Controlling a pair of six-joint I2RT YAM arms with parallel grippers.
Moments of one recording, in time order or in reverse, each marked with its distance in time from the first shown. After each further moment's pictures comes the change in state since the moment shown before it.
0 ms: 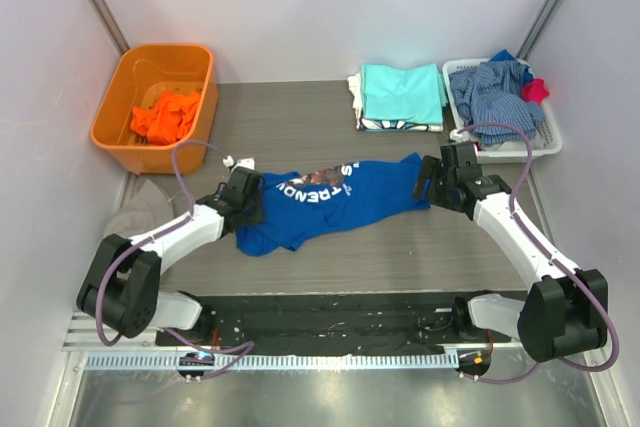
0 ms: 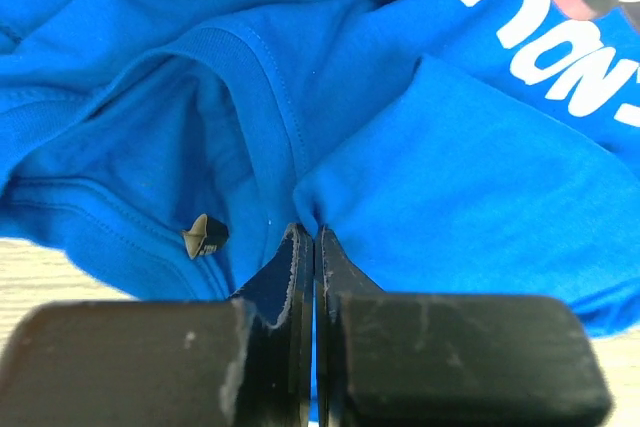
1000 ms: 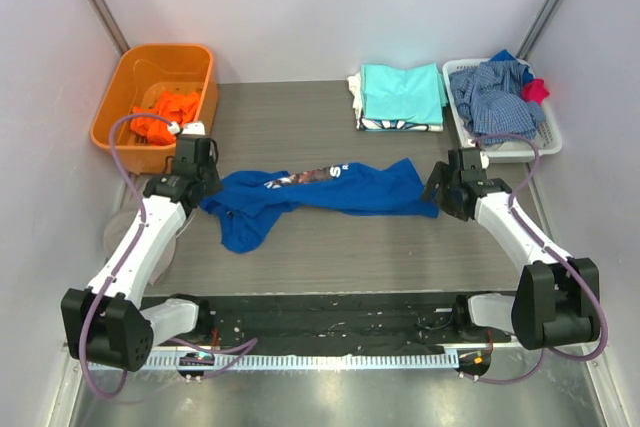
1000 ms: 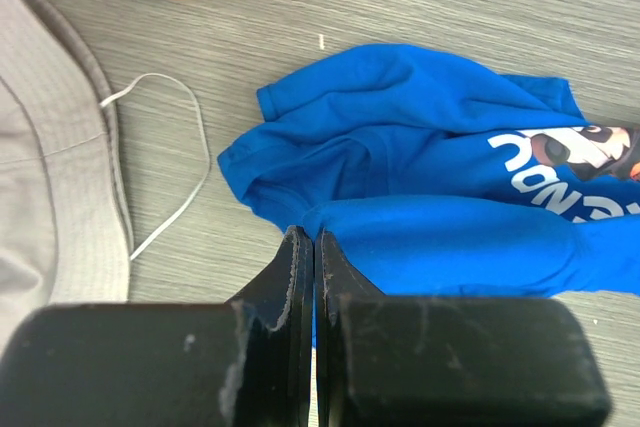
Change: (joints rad) left arm 0.256 -0.200 0.297 -0.364 -0.079 0.167; right arm -0.092 0.052 -0.058 0.039 0.022 0.078
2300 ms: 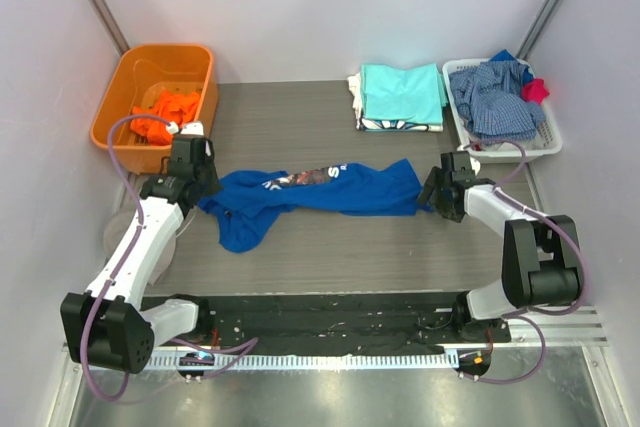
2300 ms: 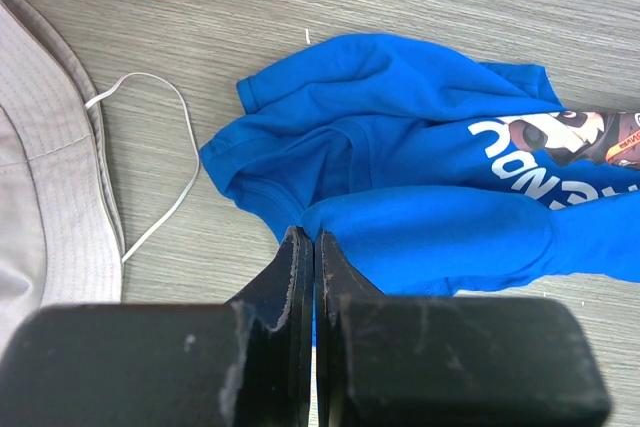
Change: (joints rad) left arm 0.031 -0.014 0.000 -0.007 0.068 0.021; right arm -0.024 0.212 -0.062 0.205 0.014 -0.003
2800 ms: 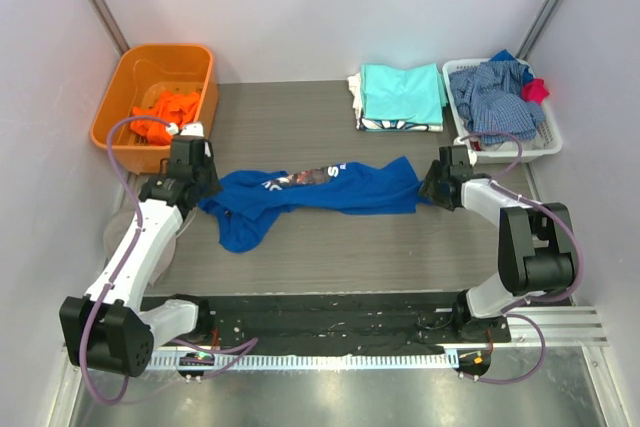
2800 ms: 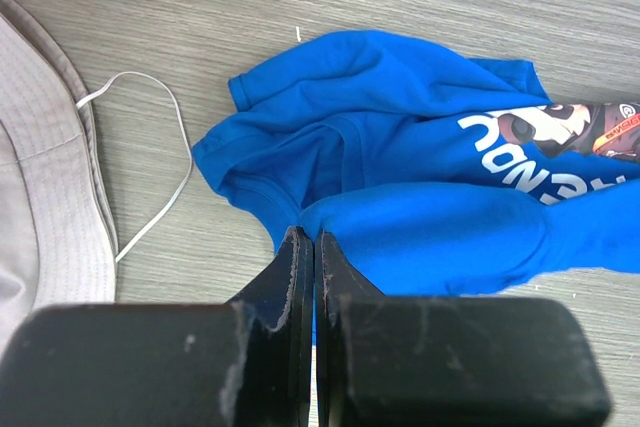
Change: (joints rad) left arm 0.000 -0.017 -0.006 0.000 0.019 0.000; right arm -0.005 0.080 0.040 0.091 -0.004 -0.028
